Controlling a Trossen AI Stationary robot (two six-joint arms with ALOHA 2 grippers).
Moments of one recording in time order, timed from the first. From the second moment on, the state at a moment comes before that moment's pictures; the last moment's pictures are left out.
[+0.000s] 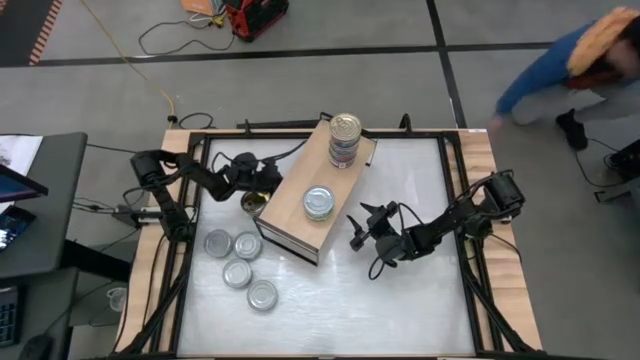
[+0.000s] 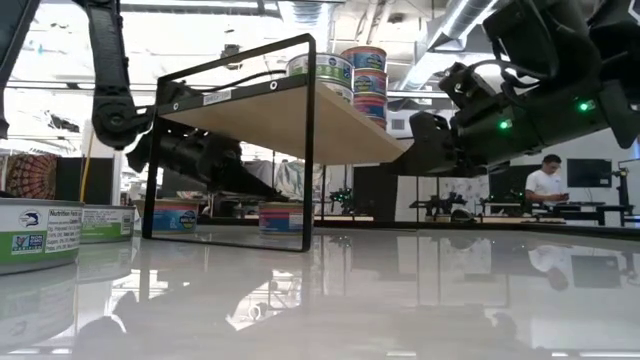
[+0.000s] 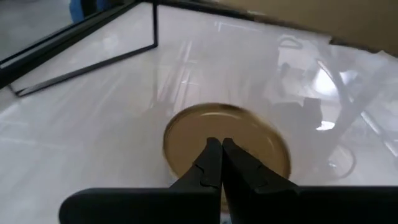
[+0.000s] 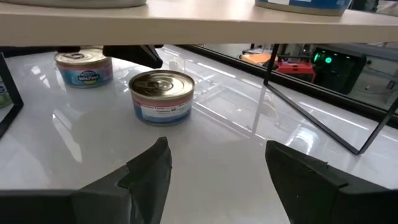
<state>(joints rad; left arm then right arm) 0.58 1.74 0.43 1.01 0.45 0.06 0.32 1.76 0.52 0.77 1.11 0.39</state>
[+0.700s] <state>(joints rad) 0.51 1.65 0.52 0.53 0.28 0.19 0.33 1.76 0.52 0.77 1.11 0.40</state>
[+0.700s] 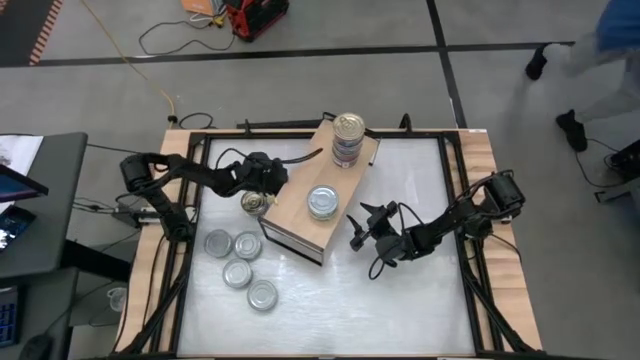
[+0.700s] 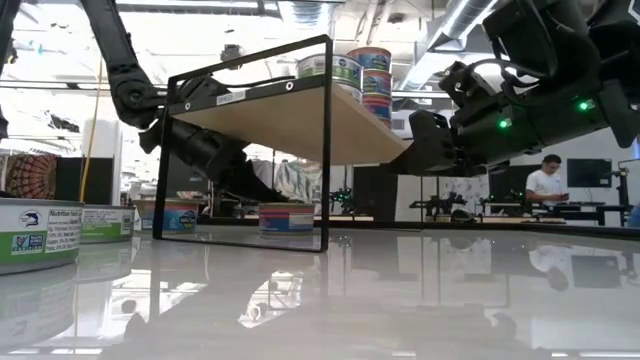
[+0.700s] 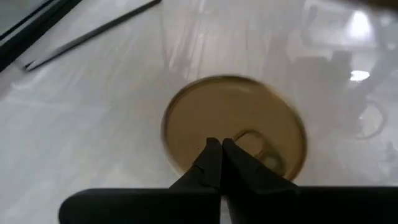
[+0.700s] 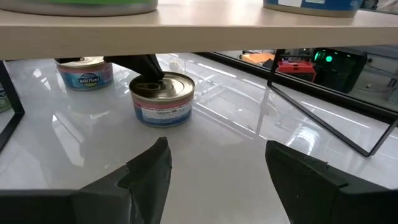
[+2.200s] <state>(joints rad) 0.52 0.99 0.52 -0.24 -0.11 -0.02 0.39 1.62 0.52 0.77 1.09 0.24</state>
